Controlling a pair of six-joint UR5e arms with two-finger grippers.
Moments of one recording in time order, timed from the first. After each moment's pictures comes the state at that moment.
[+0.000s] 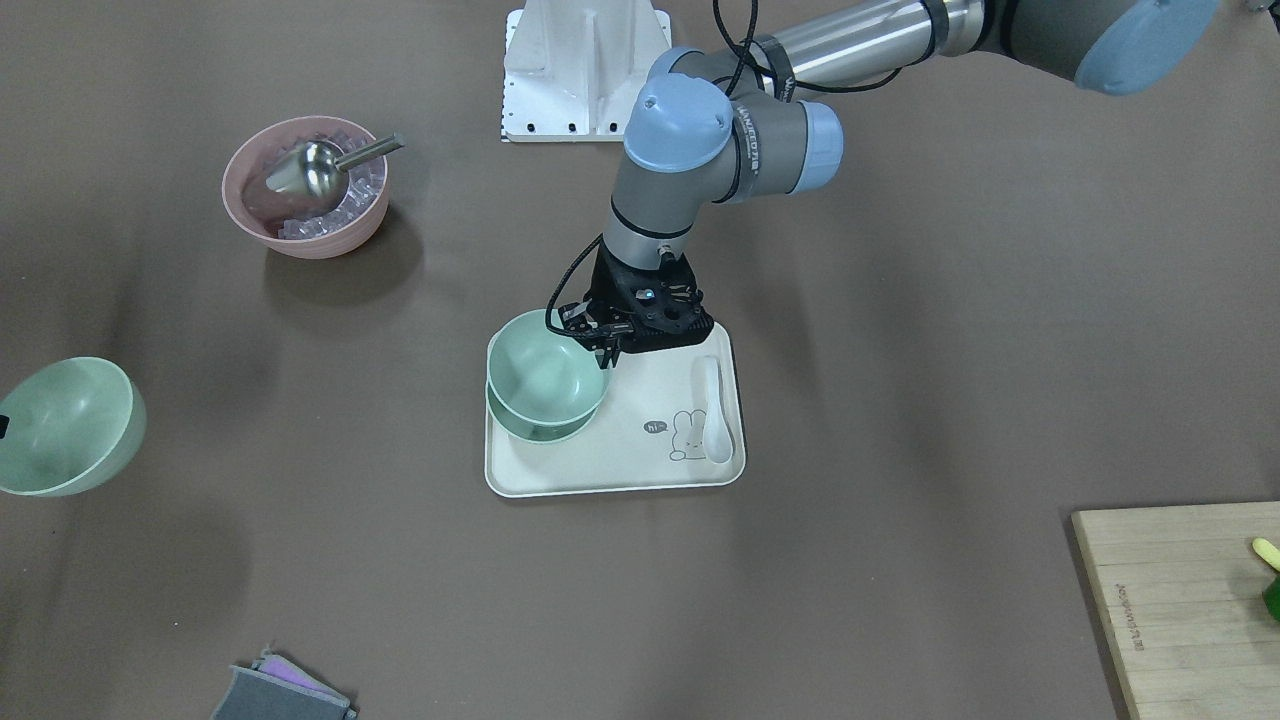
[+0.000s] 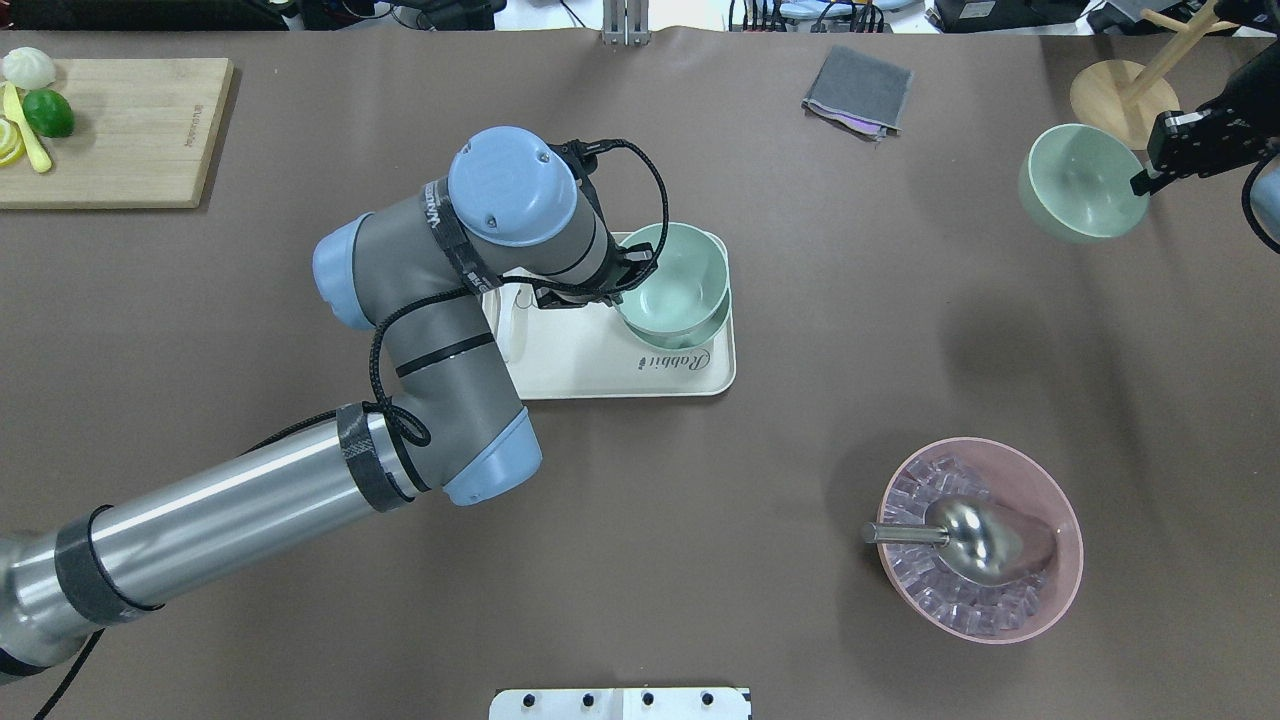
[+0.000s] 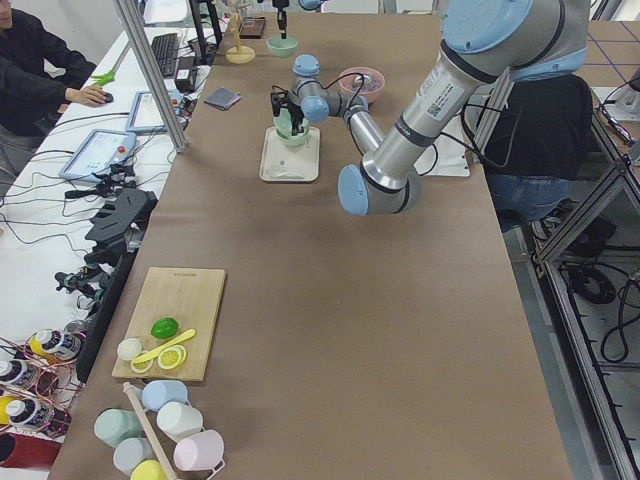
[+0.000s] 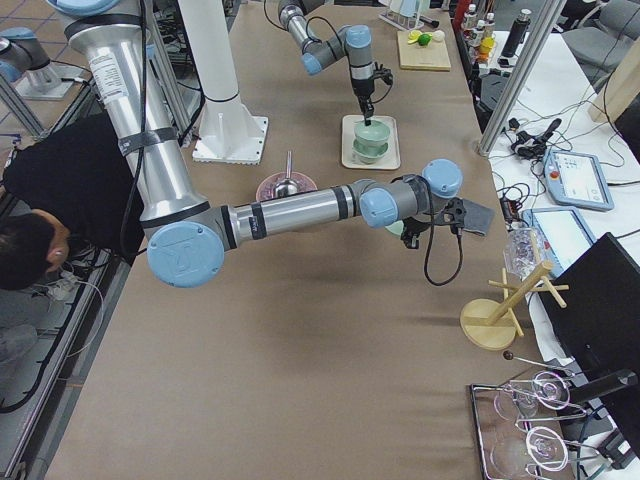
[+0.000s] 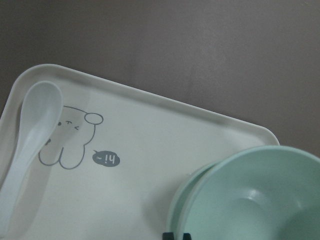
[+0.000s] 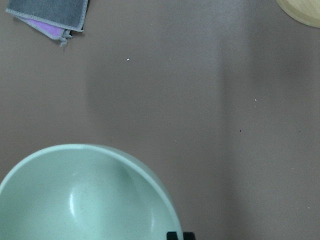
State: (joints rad) left arm -0.57 -2.42 -1.44 -1.85 -1.82 -1.50; right arm 1.31 -1.26 1.48 -1.45 2.53 0.44
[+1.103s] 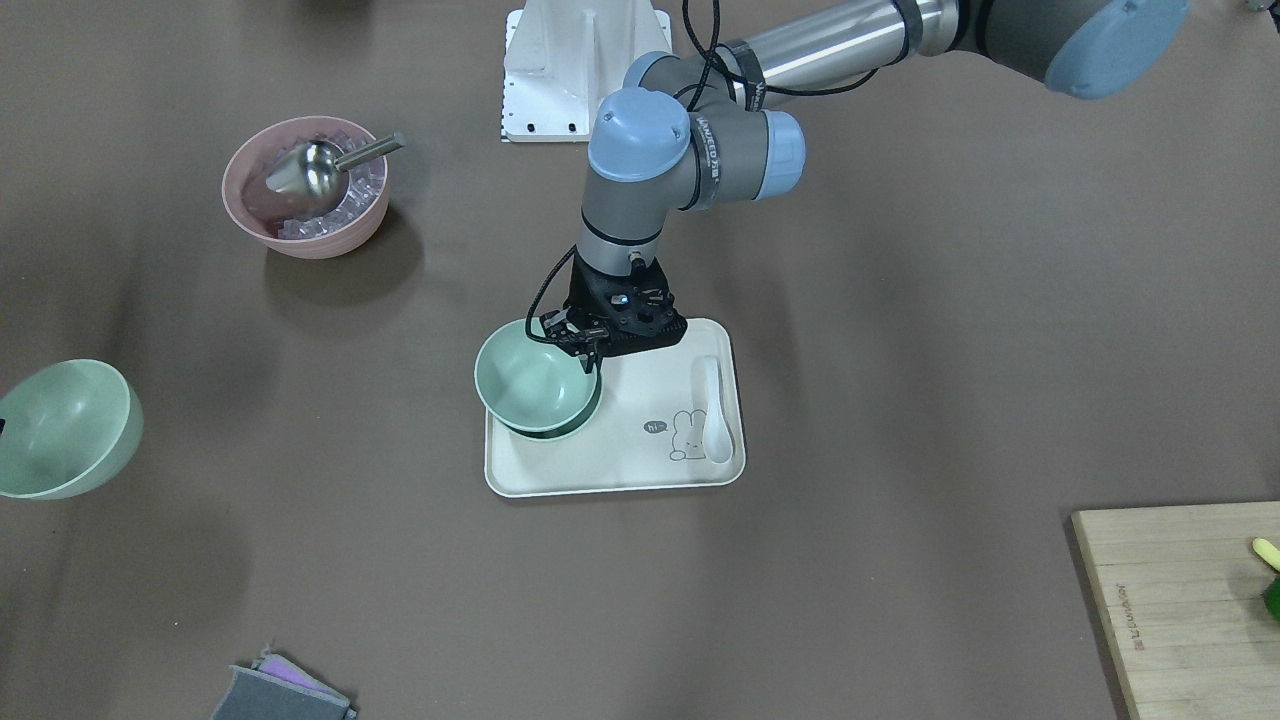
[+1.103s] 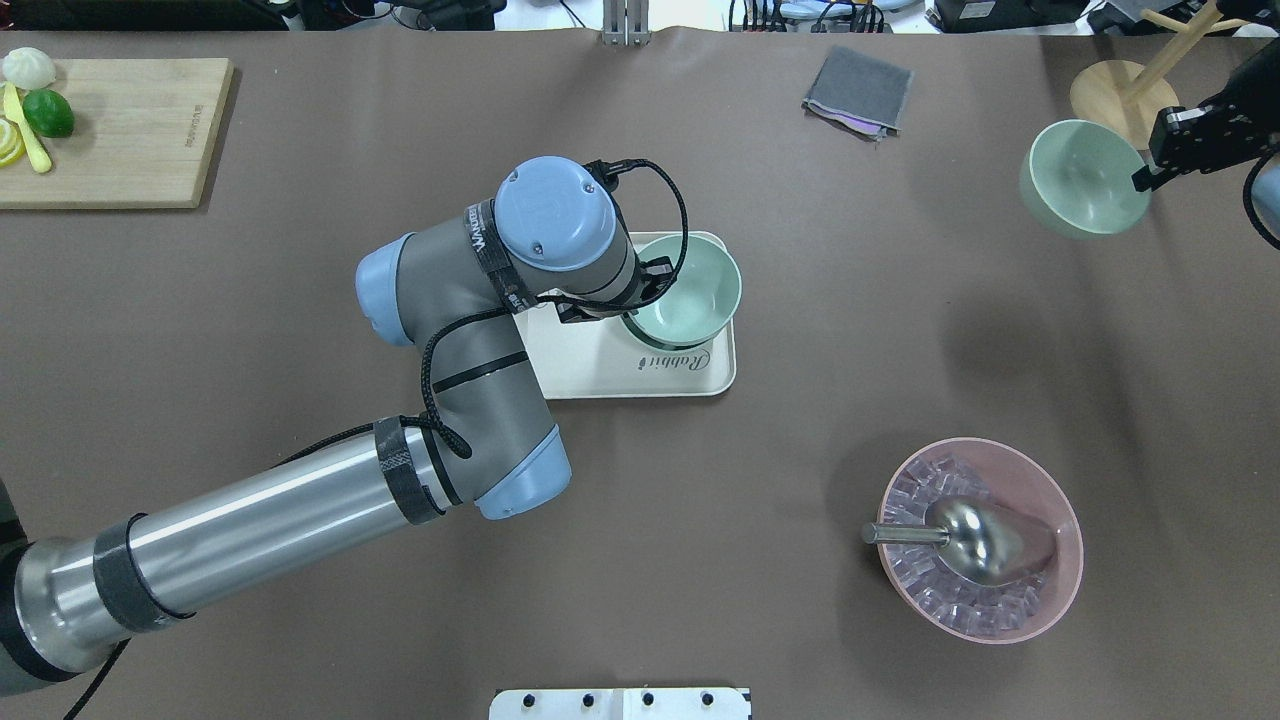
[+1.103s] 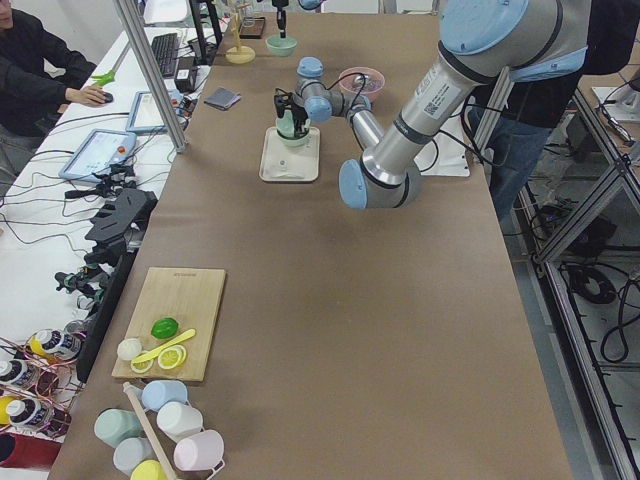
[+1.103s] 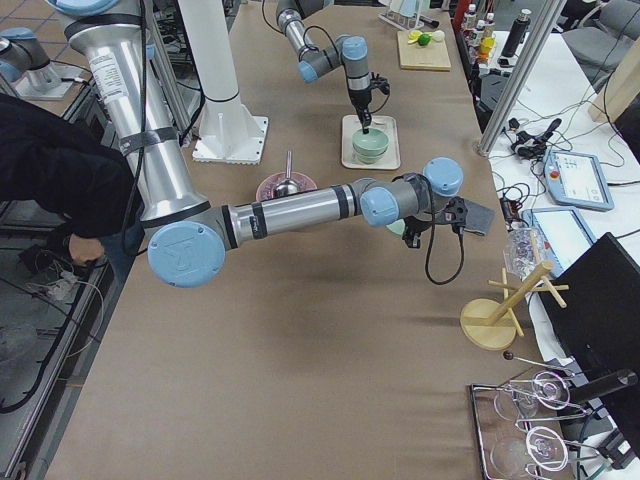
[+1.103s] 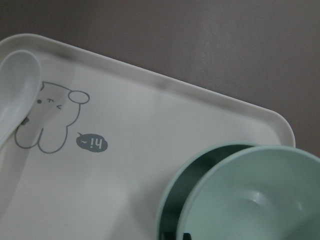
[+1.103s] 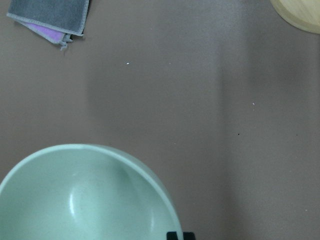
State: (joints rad) left arm -0.55 -2.46 -1.37 -1.85 -1.79 -1.55; right arm 1.31 -1.25 1.48 -1.45 2.52 0.44
